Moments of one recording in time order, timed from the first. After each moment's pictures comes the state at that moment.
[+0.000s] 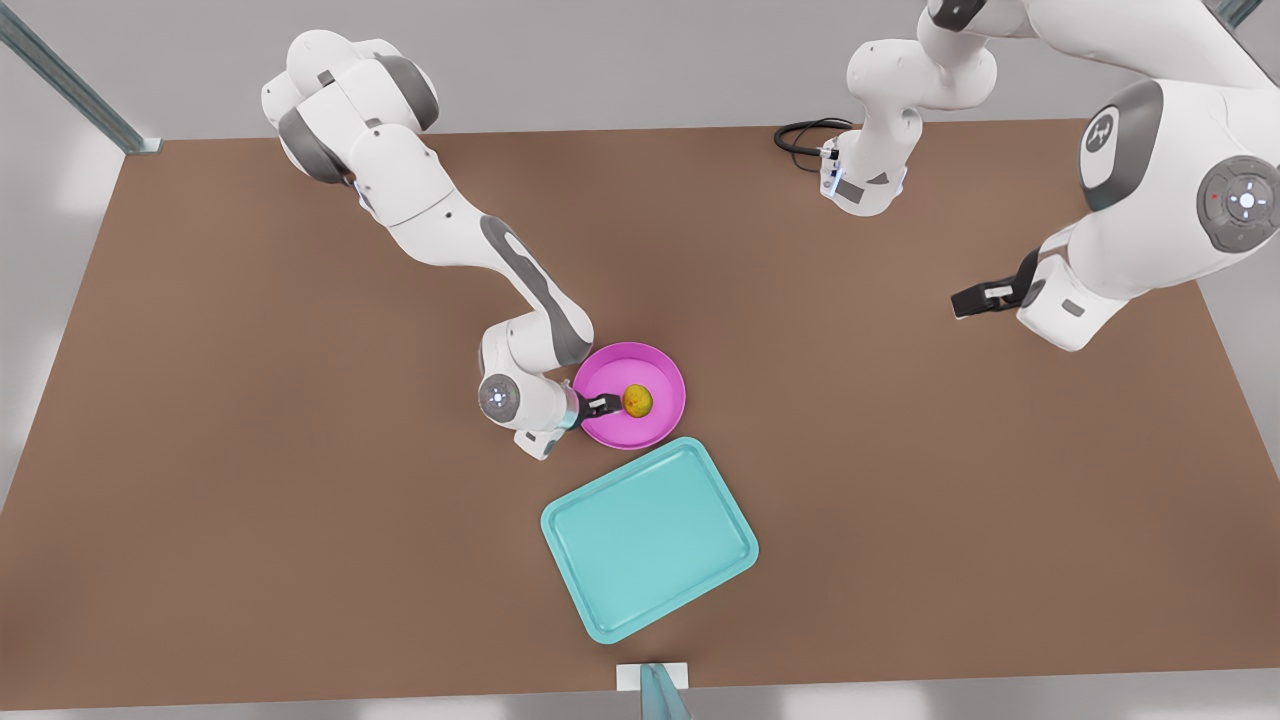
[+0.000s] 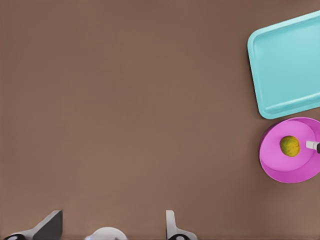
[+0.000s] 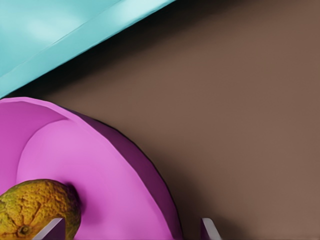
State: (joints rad) left arm -0.14 0.25 0.02 -1.18 -0.06 1.18 -0.30; right arm 0.53 0.76 0.08 -1.66 0.55 2.38 0.01
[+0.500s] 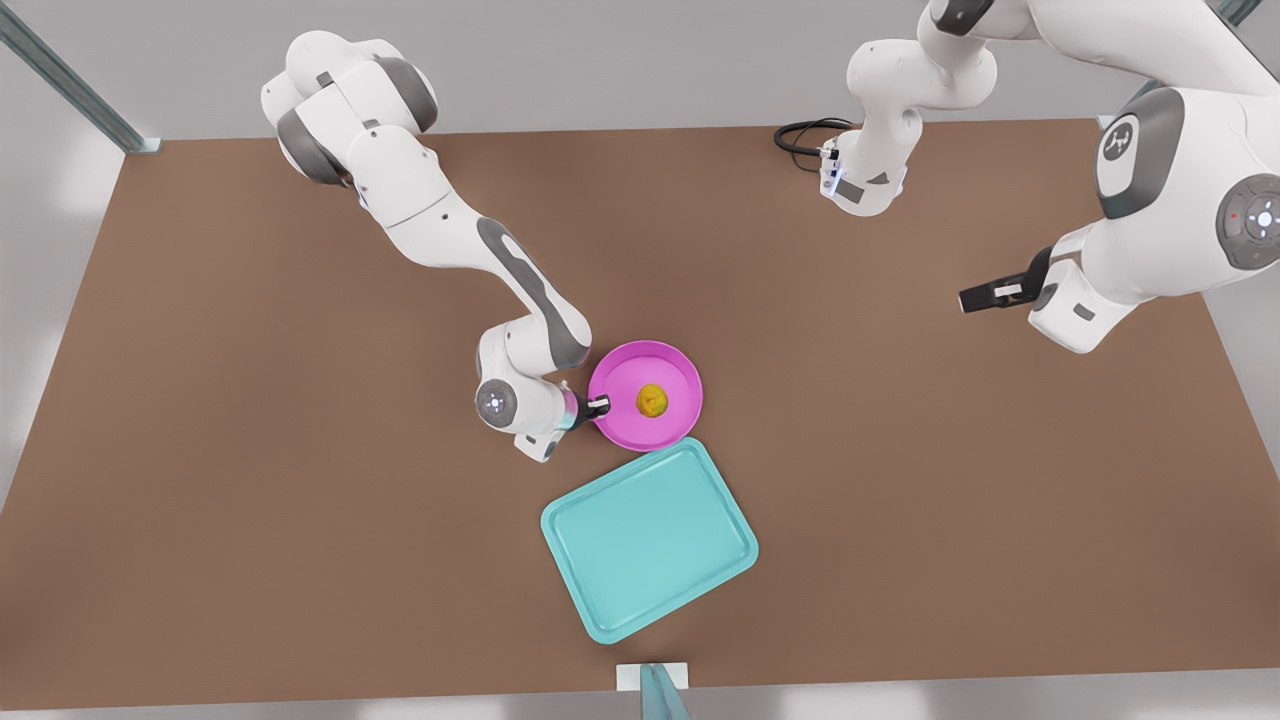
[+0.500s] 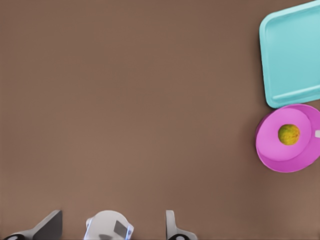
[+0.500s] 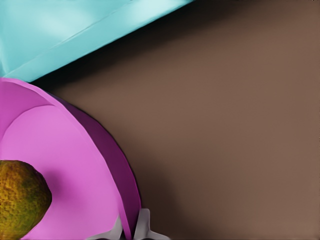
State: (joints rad) left arm -0.14 0.25 0.05 -1.18 -0.09 1.12 -0.30; right arm 0.51 0.76 0.08 -1.64 0.57 2.34 -0.04
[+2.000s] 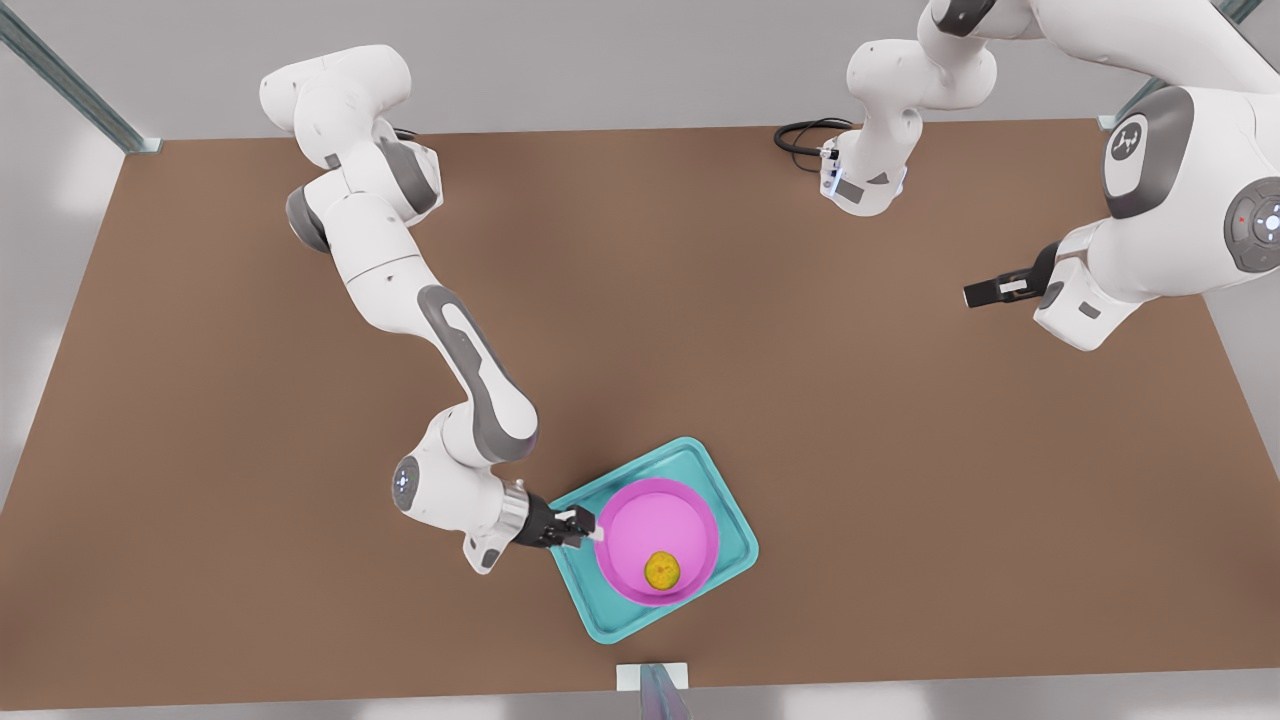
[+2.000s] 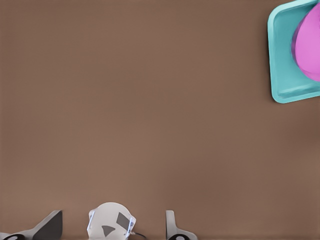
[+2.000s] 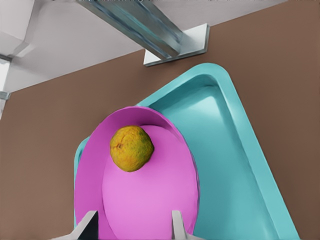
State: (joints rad) left arm -0.14 0.25 0.07 -1.18 -0.09 1.09 -0.30; right arm 0.34 1.10 0.12 -0.93 0.72 2.34 -0.15
